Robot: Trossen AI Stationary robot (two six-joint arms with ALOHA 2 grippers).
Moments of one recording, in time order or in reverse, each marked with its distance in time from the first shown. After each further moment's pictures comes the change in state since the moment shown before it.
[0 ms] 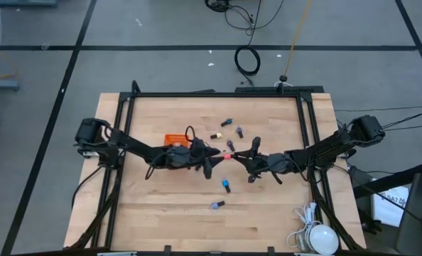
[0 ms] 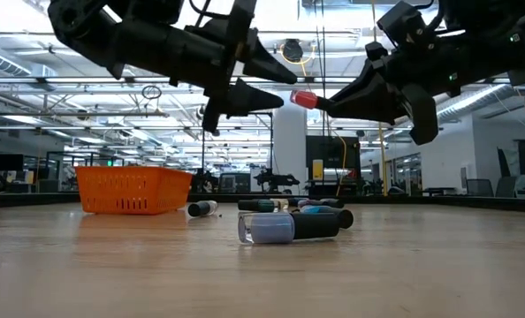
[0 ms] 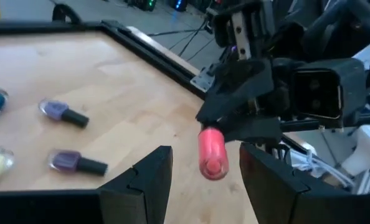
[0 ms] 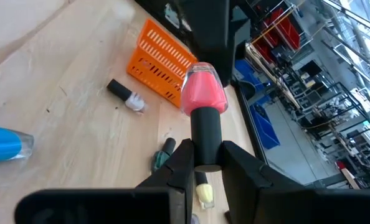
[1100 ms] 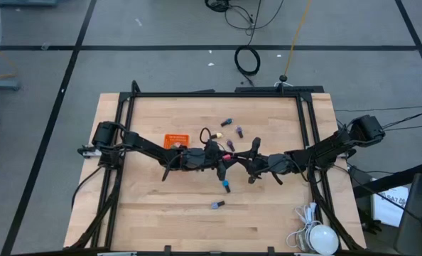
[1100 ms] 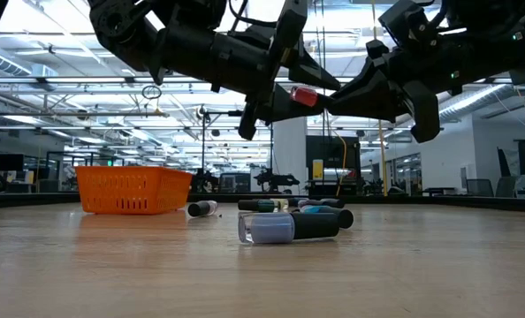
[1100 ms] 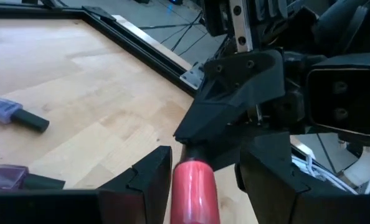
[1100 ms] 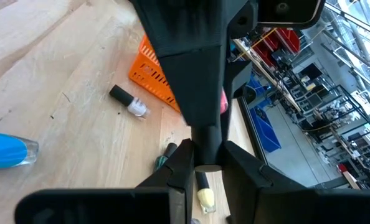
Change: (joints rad) left arm 0.015 0.176 0.204 -0.030 0.035 -0.014; right arm 0.010 0.000 0.000 0.007 0.001 0.001
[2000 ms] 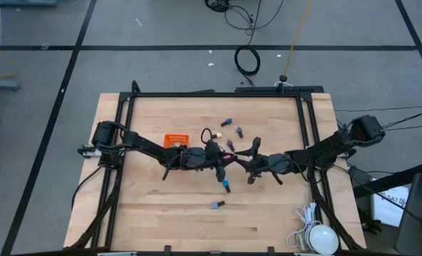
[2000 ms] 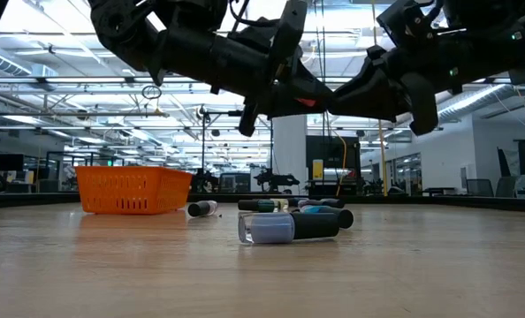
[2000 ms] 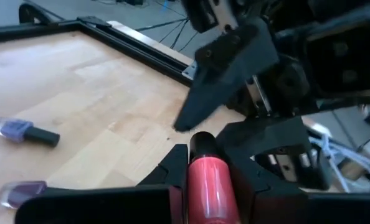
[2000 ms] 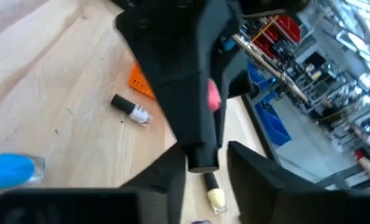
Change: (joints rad) left arm 0.002 -0.010 -0.001 -0.032 0.019 0.155; right arm 0.000 0.000 0.000 0.009 -0.004 0.122
